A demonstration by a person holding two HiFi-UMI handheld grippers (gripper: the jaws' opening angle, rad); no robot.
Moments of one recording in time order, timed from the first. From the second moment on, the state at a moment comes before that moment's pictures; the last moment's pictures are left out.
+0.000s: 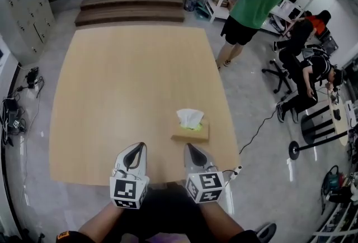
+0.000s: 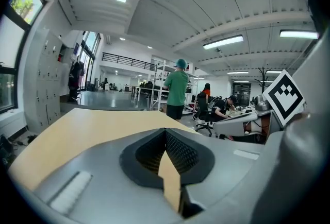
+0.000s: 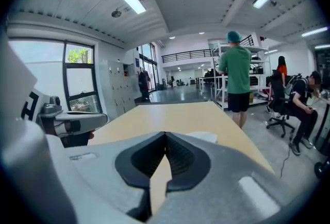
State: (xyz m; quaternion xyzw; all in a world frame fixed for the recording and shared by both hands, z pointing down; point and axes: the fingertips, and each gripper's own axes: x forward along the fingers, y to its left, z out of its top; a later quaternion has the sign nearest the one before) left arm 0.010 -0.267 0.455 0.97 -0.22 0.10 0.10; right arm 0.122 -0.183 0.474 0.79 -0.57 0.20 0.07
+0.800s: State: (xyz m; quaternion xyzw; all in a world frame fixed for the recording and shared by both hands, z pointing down) left arm 0.090 -0.287 0.499 0.96 -0.20 0.17 0.08; right arm 0.216 -0.223 0.554 0.77 -0.54 0.30 0.17
